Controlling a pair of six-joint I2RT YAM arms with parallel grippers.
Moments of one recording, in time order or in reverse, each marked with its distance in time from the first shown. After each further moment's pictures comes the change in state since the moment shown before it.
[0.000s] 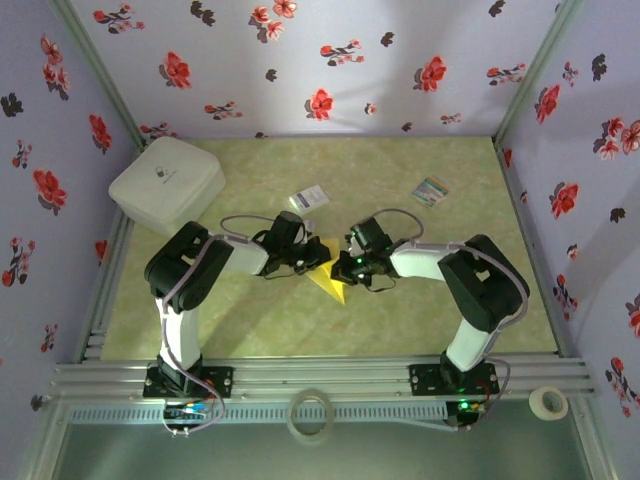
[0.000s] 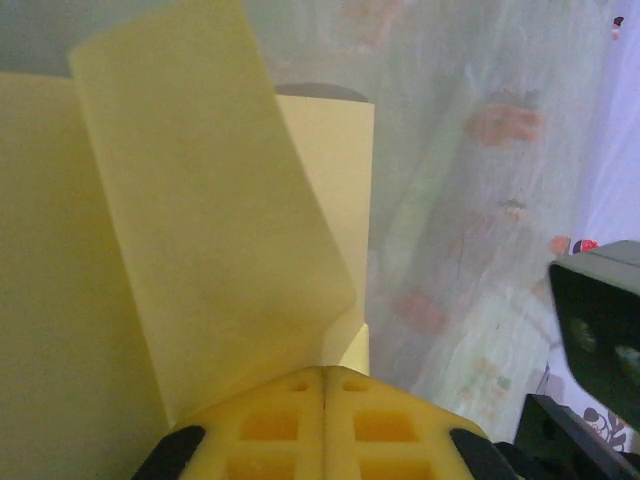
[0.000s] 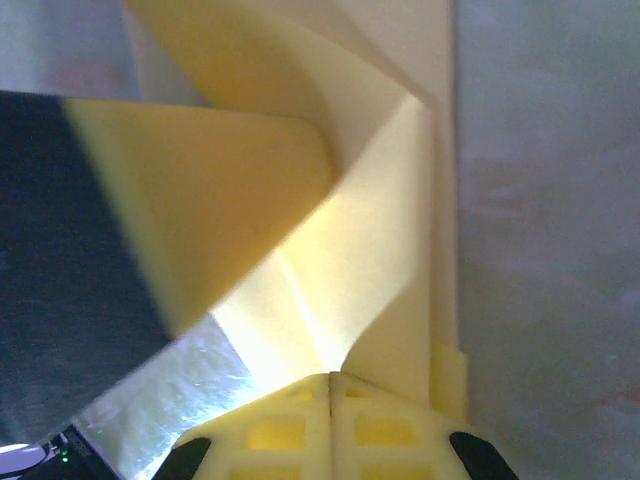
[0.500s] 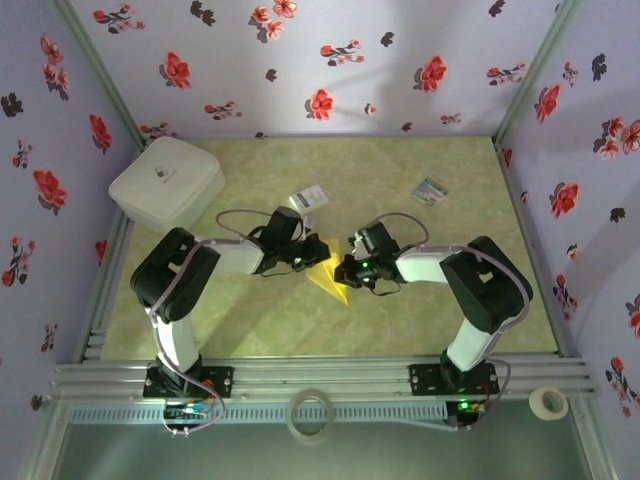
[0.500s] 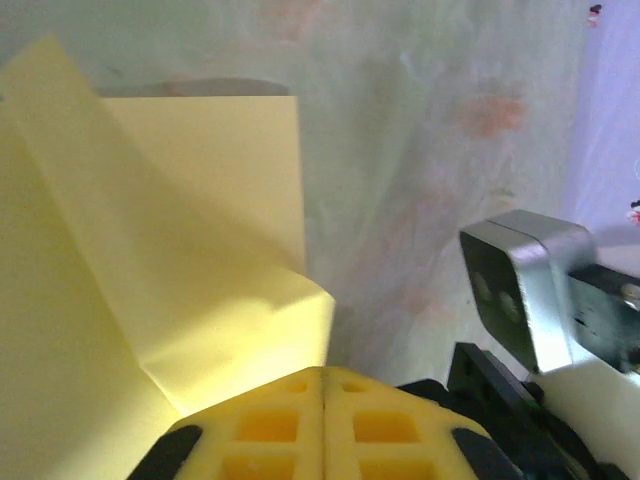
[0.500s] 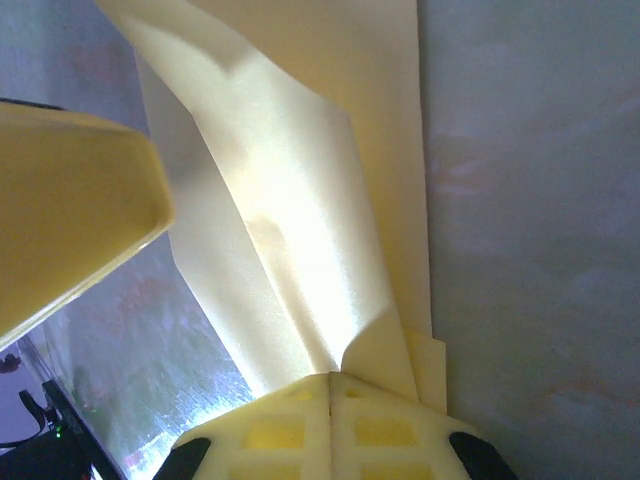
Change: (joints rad) left arm -0.012 -0.110 0.002 -0.116 0.000 0.041; right arm -0.032 -0.017 -0.072 0.093 -0.055 -0.056
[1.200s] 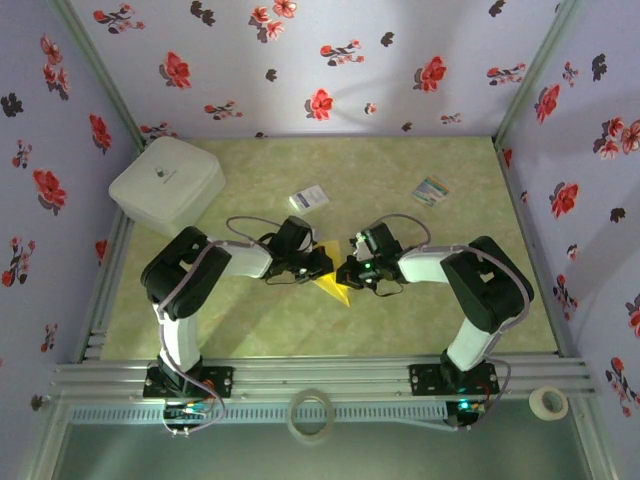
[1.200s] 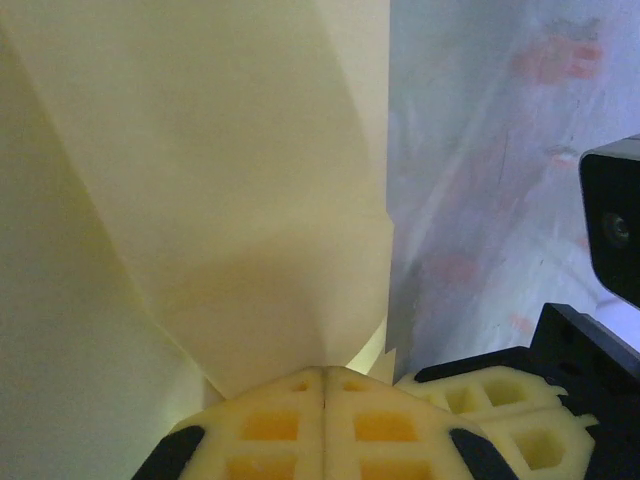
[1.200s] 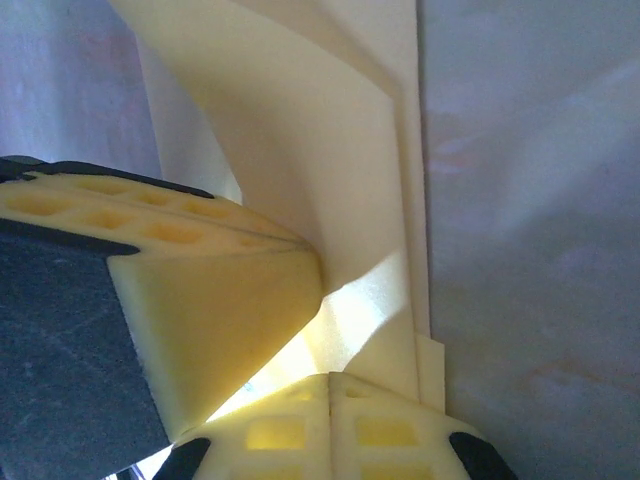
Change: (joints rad) left arm -0.054 0.061 0.012 -0.061 -0.020 0.004; right arm -0.012 0.000 -0.021 0.016 -0.043 -0.018
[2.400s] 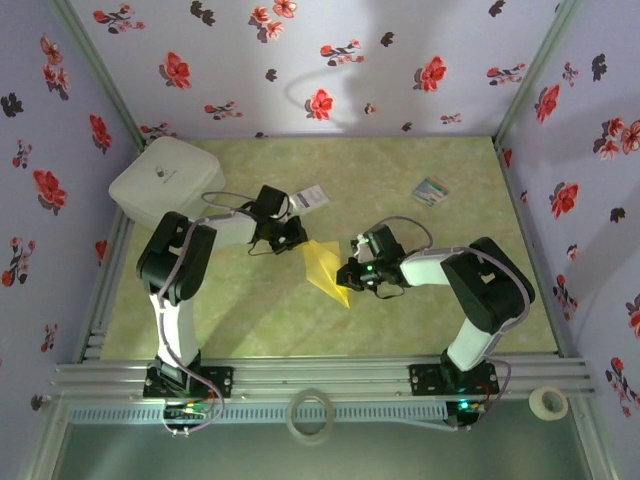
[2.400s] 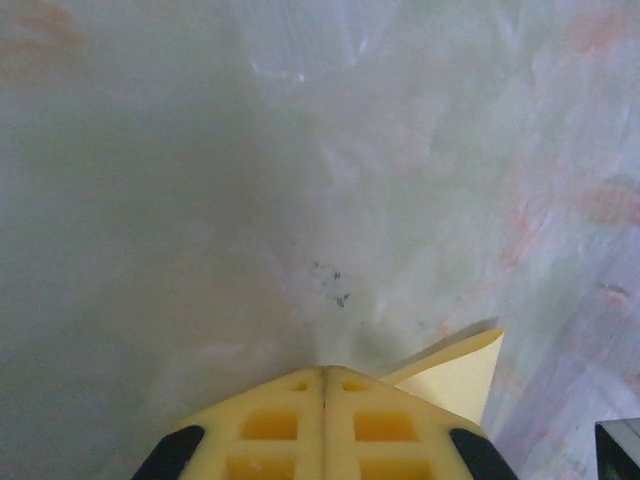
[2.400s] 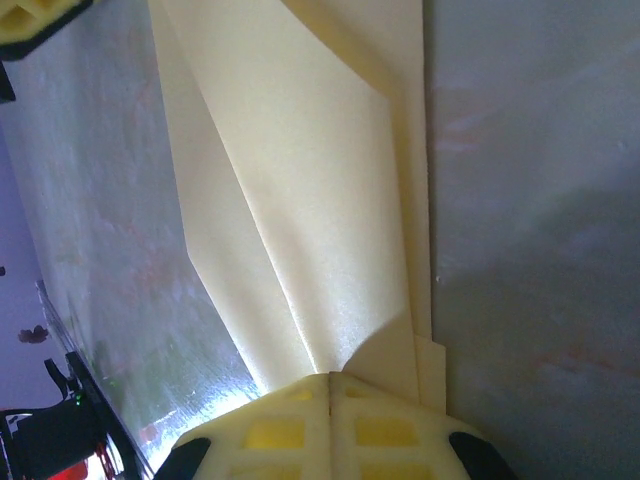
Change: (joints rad) left arm 0.230 0.063 0.231 -0.311 -0.067 0.129; right arm -0.006 -0.006 -0.043 0.070 -0.035 0.000
